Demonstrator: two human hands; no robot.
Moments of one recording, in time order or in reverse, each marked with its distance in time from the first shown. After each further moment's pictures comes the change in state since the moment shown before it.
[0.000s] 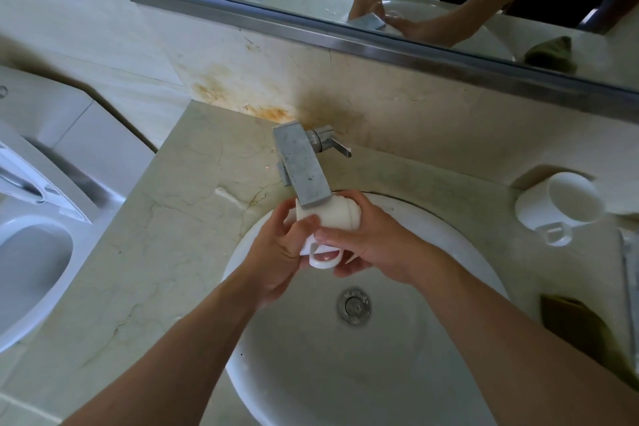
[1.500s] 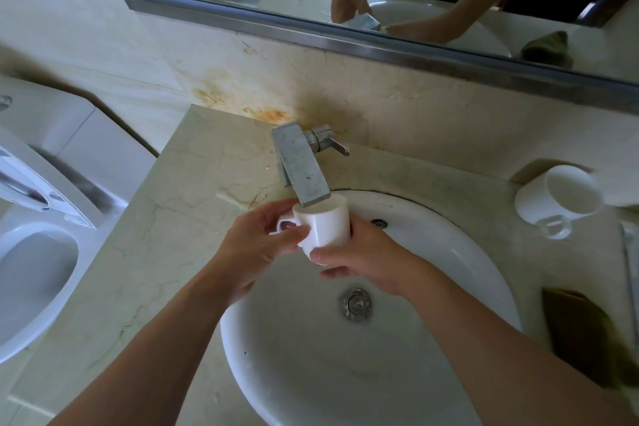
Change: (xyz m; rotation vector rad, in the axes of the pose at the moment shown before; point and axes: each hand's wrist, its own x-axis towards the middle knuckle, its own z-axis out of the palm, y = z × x) left_hand -0.013 0.025 -0.026 0.381 0.059 0.046; right_hand 0.009 0.031 0.013 0.012 -0.018 -0.021
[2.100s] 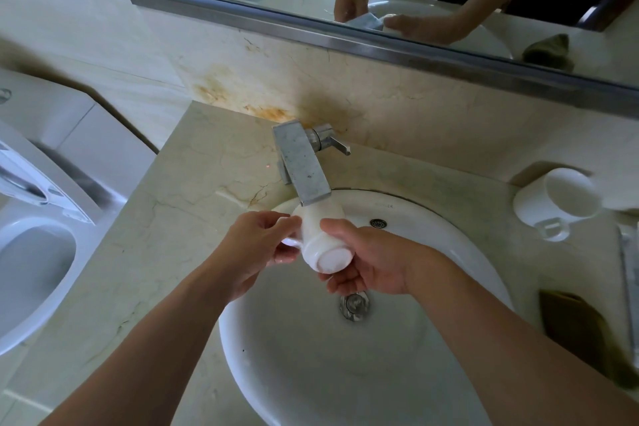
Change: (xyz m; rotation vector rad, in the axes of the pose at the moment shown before) left_hand 0.000 0.004 0.004 -0.029 0.093 -0.206; right_hand -0.011 -0.022 -0.005 0.127 -0.159 0.358
